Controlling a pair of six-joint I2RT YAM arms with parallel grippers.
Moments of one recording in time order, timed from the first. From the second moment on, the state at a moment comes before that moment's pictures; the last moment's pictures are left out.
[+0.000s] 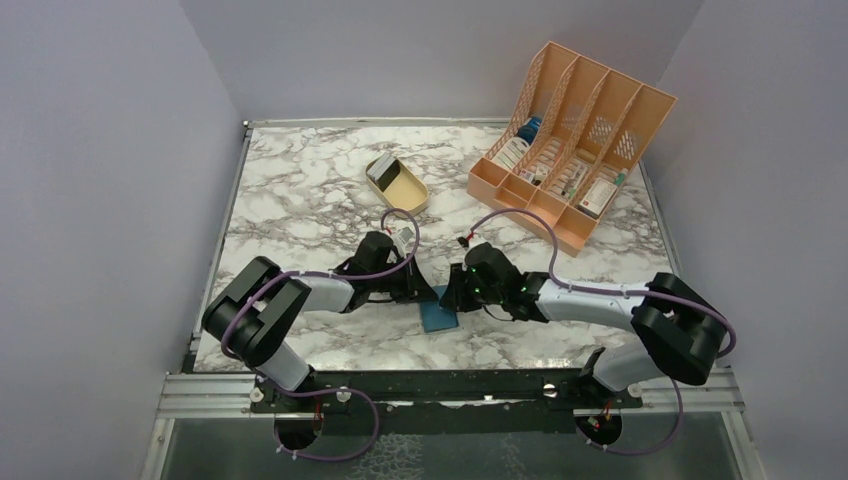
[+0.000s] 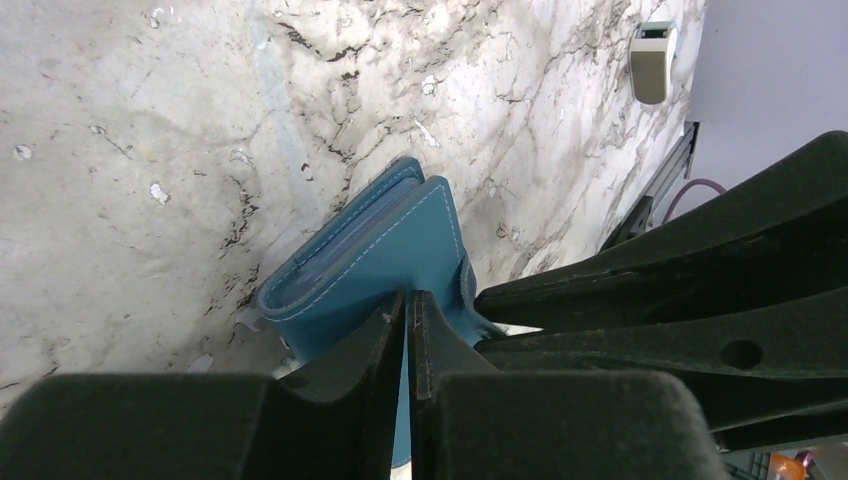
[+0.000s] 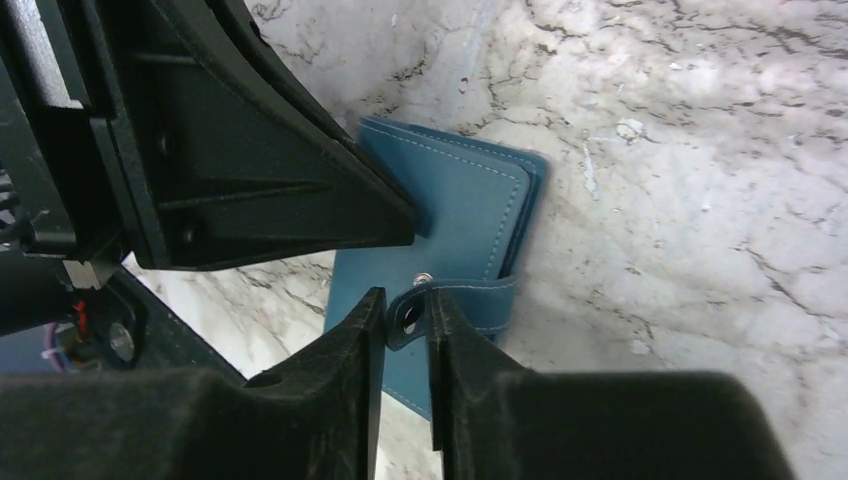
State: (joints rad) left arm -0.61 1.57 0.50 0.39 0.51 -0.86; right arm 0.92 1.42 0.64 0.04 -0.04 0.68
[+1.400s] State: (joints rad) left arm -0.61 1.57 0.50 0.38 0.49 -0.85; right arm 0.86 1.34 0.56 0.07 -0.08 0.65
